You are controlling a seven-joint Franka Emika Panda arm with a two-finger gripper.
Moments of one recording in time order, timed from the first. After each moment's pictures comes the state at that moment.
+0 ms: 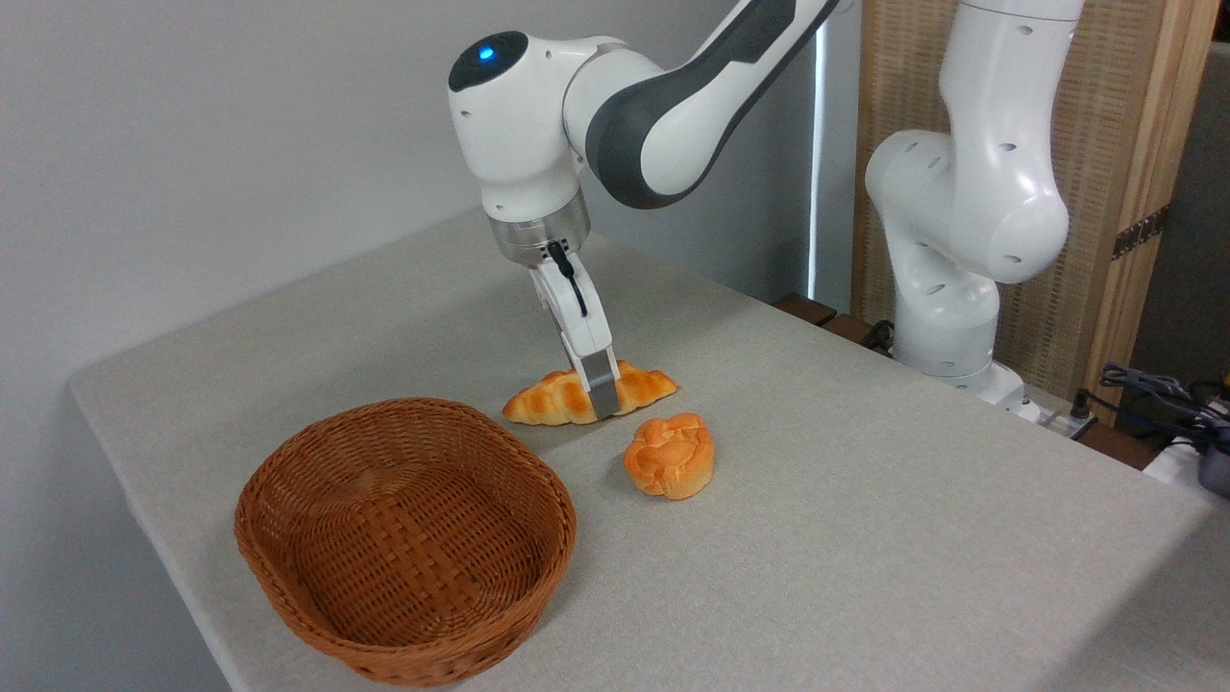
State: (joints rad) arm -0.34 -0.23 0.02 -2.36 -0.15 1.99 0.88
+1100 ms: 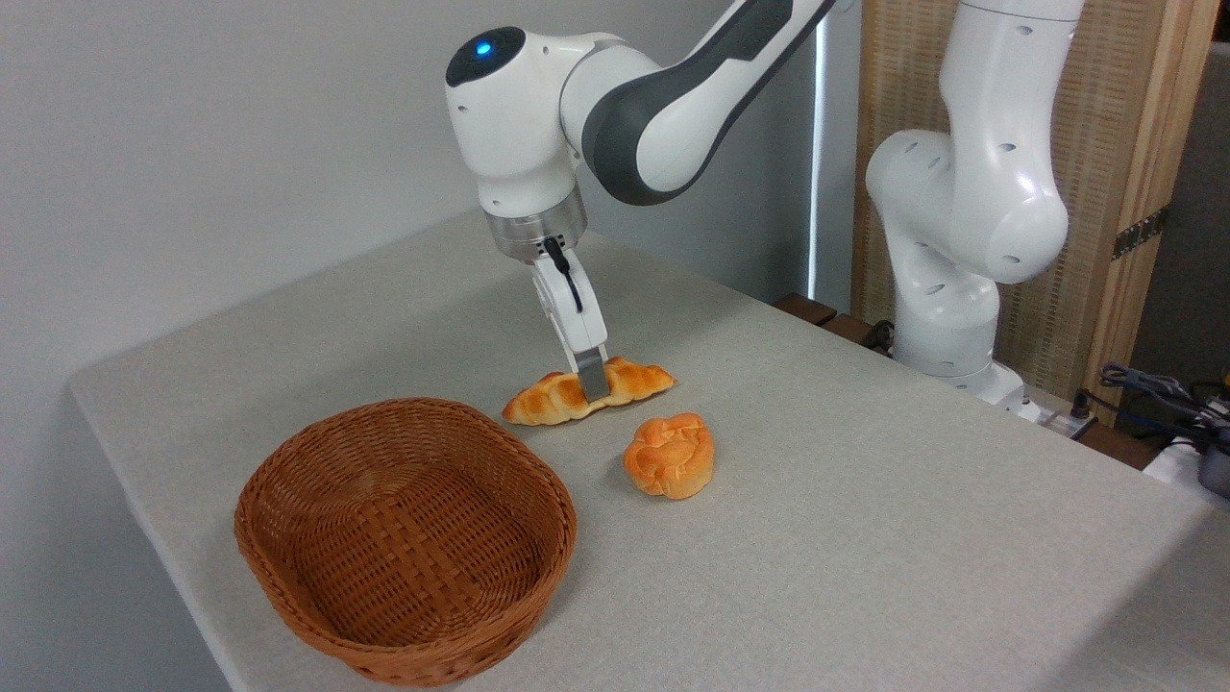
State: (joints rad) arm -0.35 -0.23 0.02 -2.35 -0.16 1.98 0.88
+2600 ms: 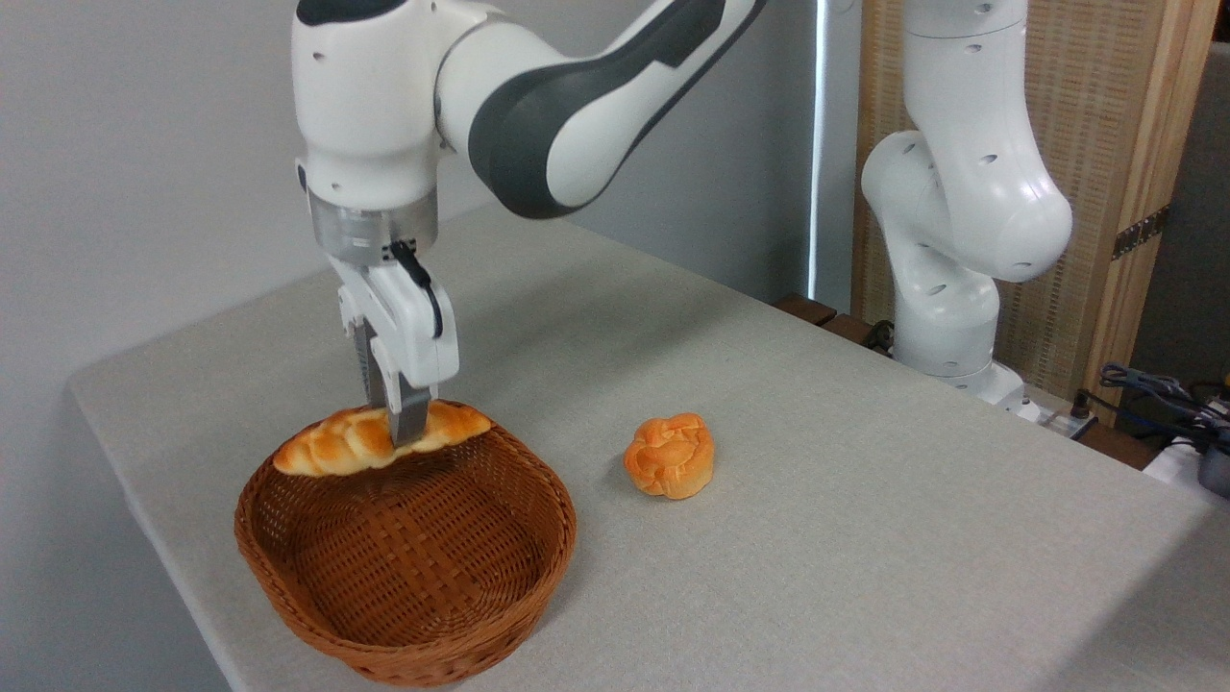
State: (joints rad) arm -0.28 0.11 0.13 -1.82 -0.30 2.04 0.86
